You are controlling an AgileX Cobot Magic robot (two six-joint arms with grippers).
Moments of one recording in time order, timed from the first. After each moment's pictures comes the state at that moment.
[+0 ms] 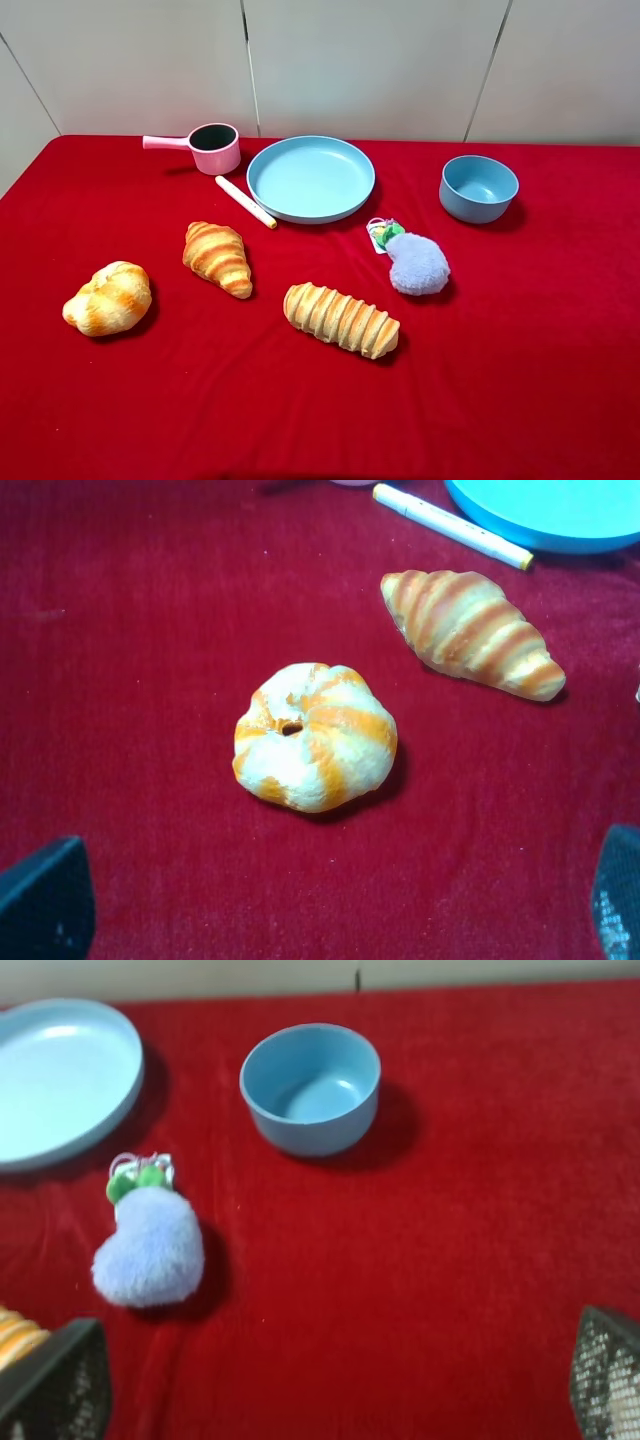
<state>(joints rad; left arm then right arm) -0.02 -0.01 -0.49 -0.07 1.05 0.12 0.04 0.32 -0.63 0.08 0.98 -0.05</state>
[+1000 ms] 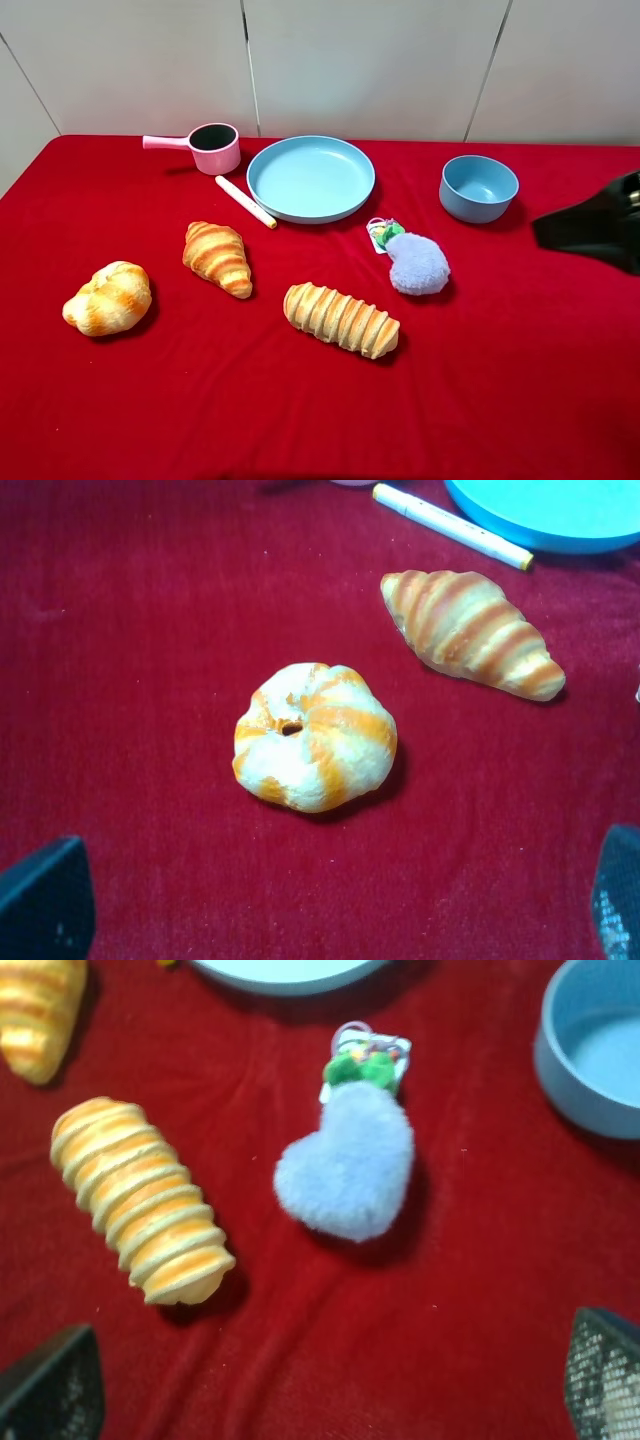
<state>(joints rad) -0.02 -0.01 -0.49 -0.07 1.05 0.12 0.19 0.85 -0.67 0.41 0.83 -0.58</state>
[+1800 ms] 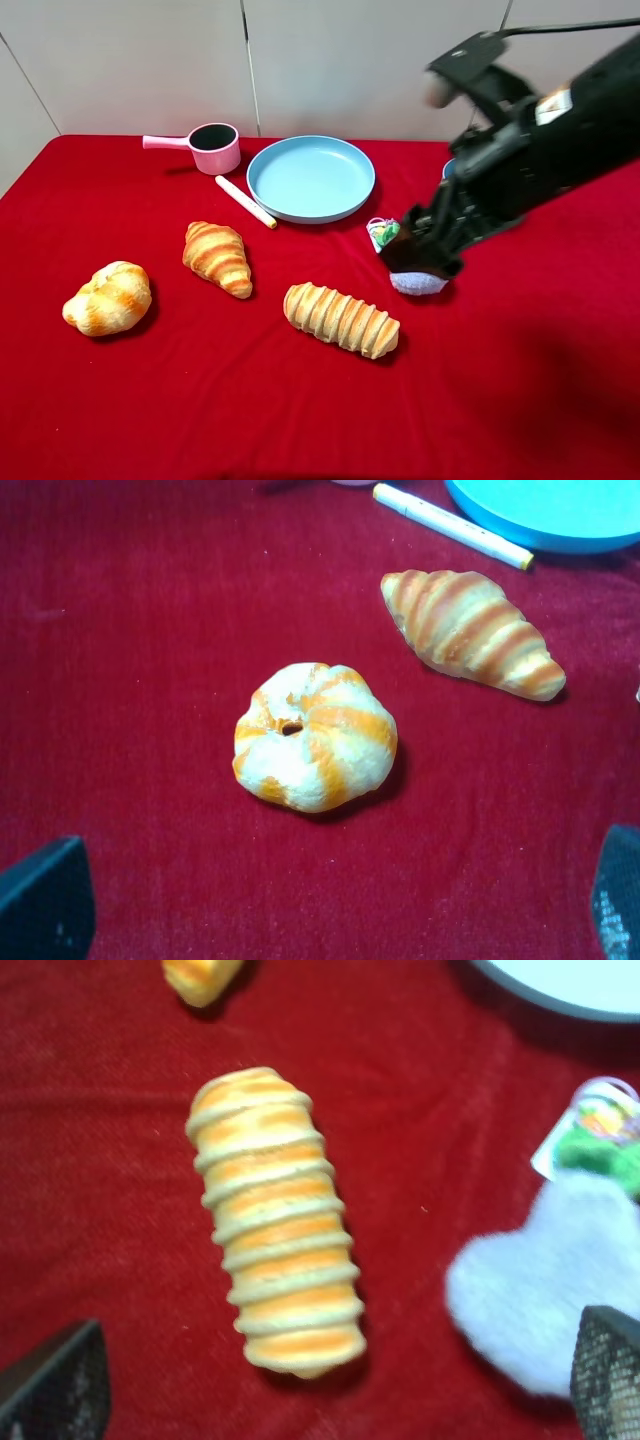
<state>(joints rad) -0.02 -0.01 -0.49 -0.07 1.05 0.12 0.64 1.34 -0.85 0.28 0.64 -0.48</state>
